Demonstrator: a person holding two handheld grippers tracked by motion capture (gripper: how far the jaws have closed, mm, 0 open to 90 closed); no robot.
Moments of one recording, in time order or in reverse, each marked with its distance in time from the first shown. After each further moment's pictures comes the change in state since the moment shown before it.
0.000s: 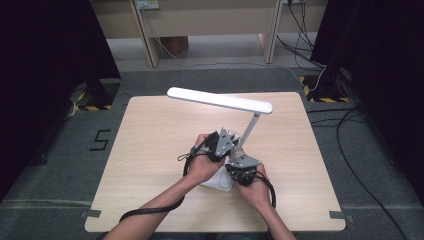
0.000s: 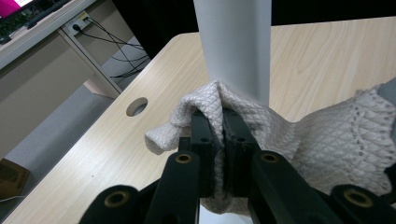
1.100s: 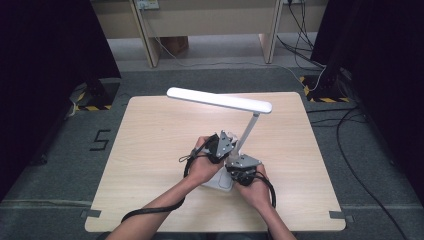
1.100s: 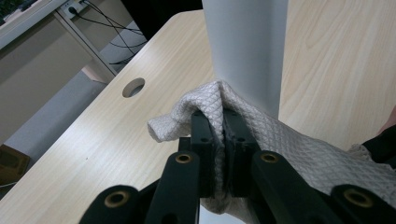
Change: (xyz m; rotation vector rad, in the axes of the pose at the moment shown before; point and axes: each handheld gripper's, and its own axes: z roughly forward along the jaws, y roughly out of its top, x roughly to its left) left arm -0.002 -0.018 0.013 0.057 0.002 -0.005; right arm 0.001 0.000 -0.001 0.007 0.000 0.010
